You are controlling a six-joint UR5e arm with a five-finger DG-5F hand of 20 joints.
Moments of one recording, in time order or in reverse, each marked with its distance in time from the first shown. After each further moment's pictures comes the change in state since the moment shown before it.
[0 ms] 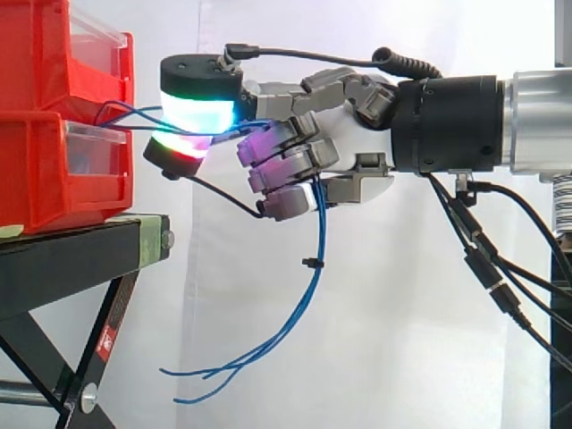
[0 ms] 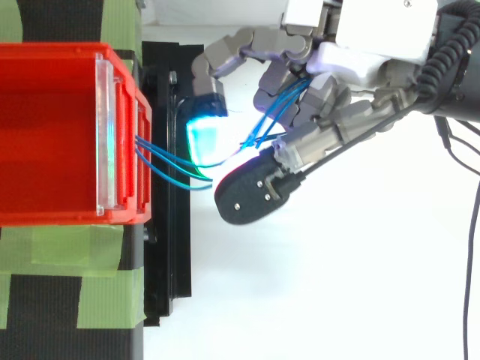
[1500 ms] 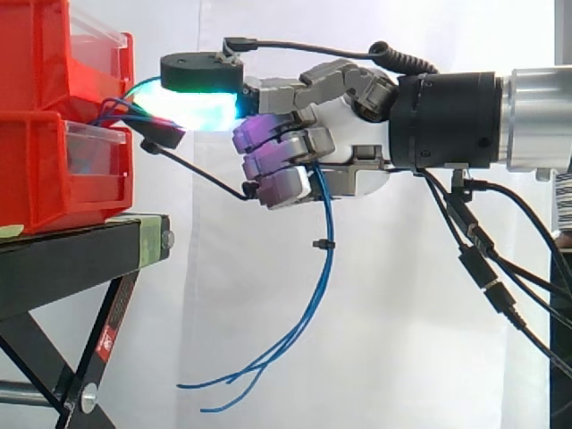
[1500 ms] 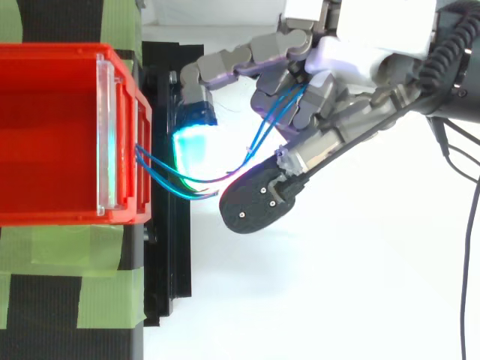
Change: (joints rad) arm 0.000 0.000 0.000 0.019 -0.006 0.096
